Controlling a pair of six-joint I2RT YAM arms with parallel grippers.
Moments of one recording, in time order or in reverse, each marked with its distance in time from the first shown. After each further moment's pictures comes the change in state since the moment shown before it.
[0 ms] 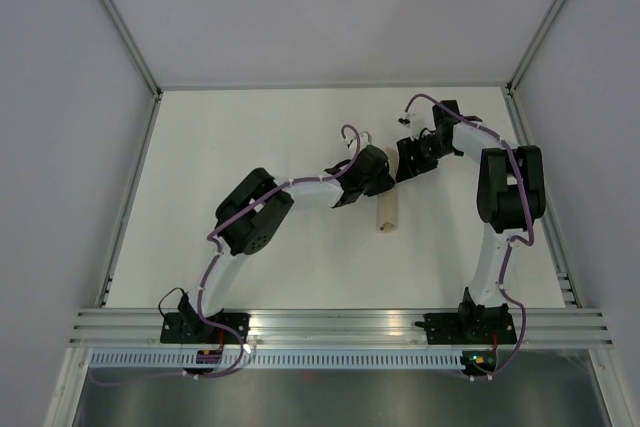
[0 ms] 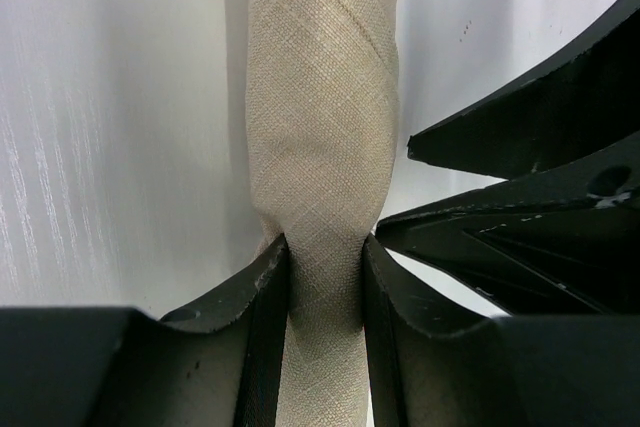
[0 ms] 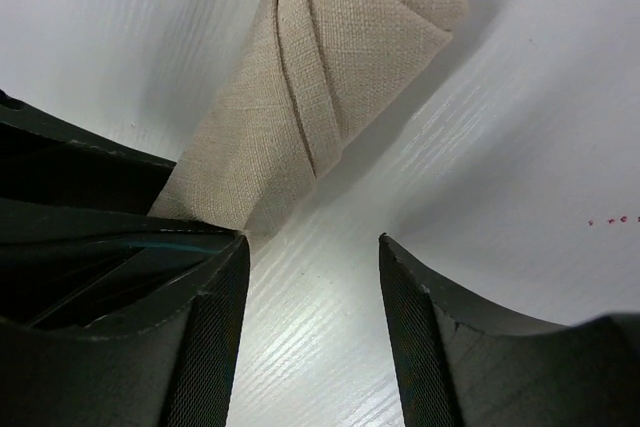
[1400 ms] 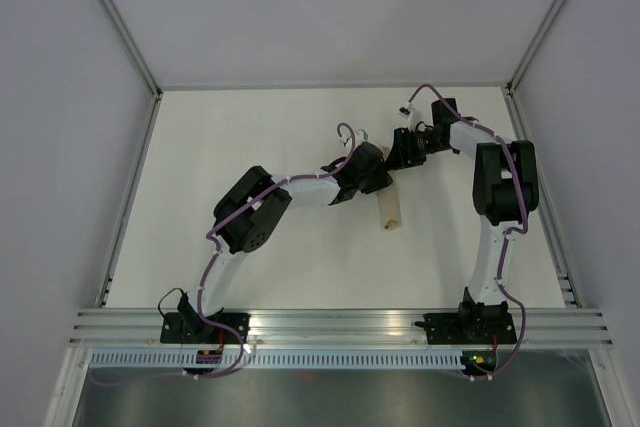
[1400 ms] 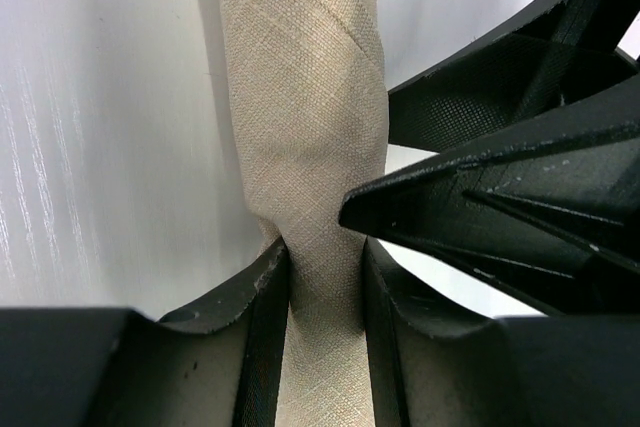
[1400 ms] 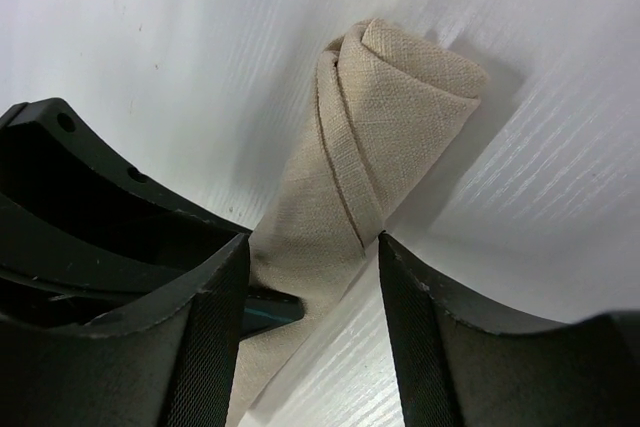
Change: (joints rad) left arm 0.026 0.000 -0.008 0.013 0.039 -0.010; right arm -0.014 0.088 0.049 0.135 -0.258 0.212
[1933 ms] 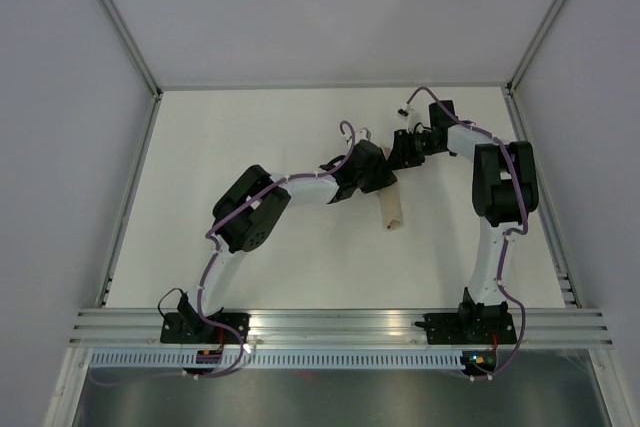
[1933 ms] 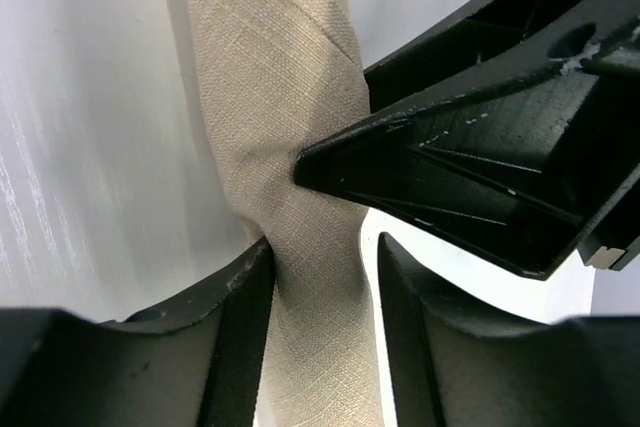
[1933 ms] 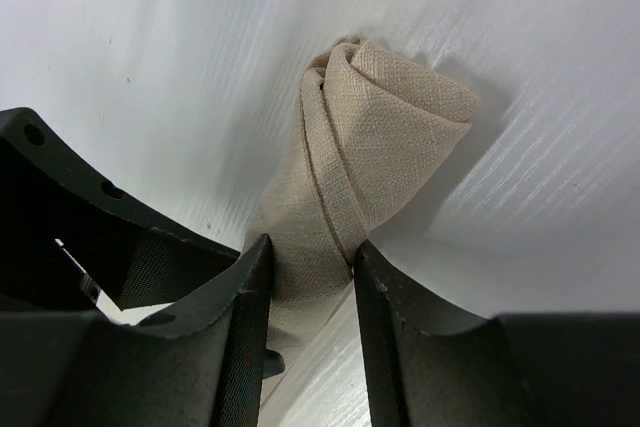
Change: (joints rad) left arm 0.012 -0.001 0.000 0.021 0.069 0.045; right arm 0.016 -0.005 -0.038 0.079 0.063 0.026
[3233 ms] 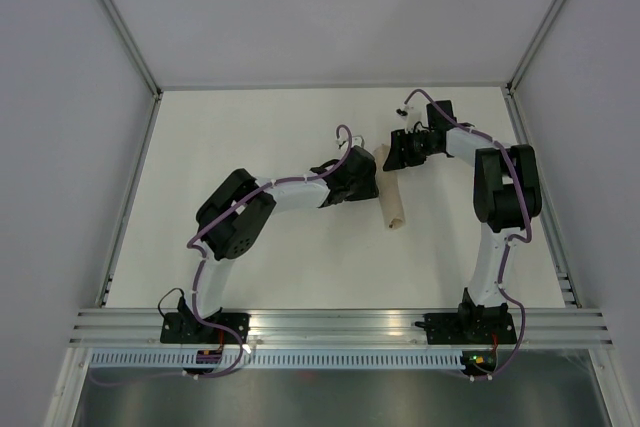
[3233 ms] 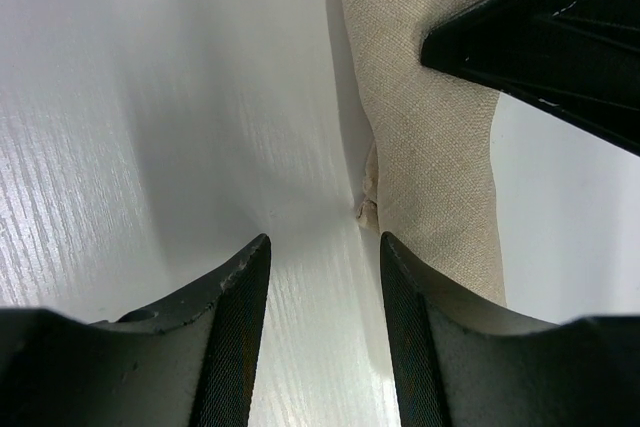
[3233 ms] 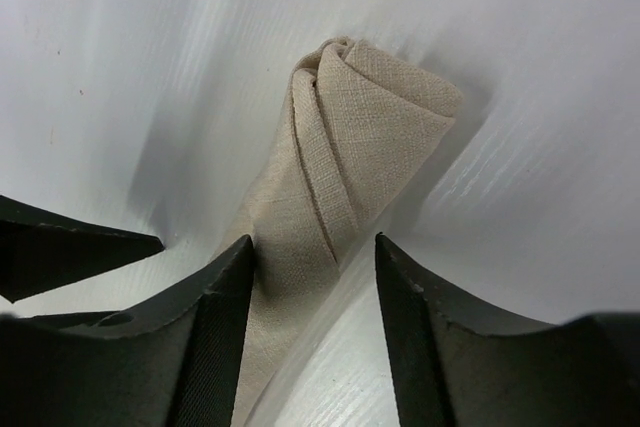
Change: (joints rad) left arm -0.008 -0.138 -0.121 -0.161 -0.080 0.172; right arm 0.023 -0.071 -0.068 0.077 0.134 0.006
